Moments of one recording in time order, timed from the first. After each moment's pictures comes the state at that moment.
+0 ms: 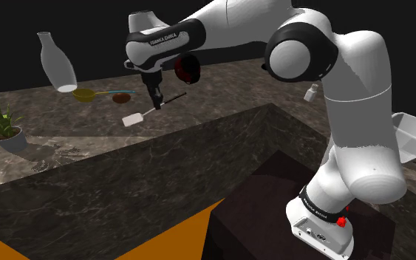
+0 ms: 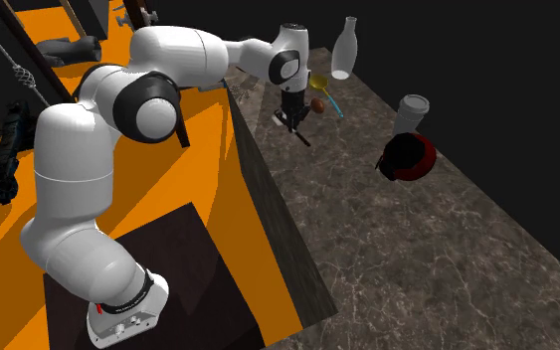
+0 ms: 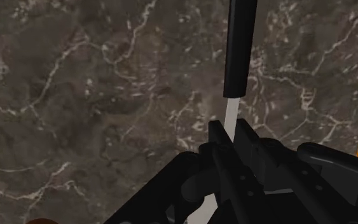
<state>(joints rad) 0.48 0.56 -0.24 -1.44 0.07 1.95 -1.11</state>
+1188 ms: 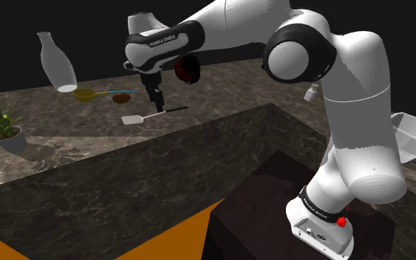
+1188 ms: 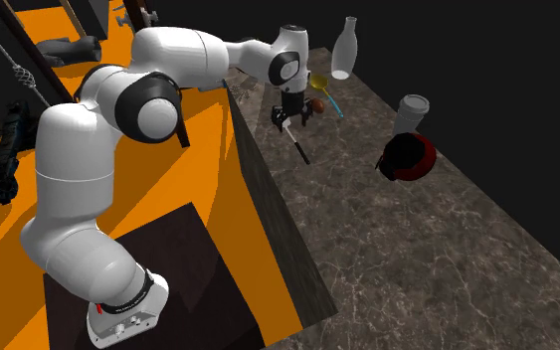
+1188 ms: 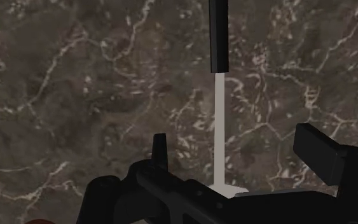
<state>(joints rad) 0.48 0.57 -0.24 -1.43 0.07 1.96 -1.11</state>
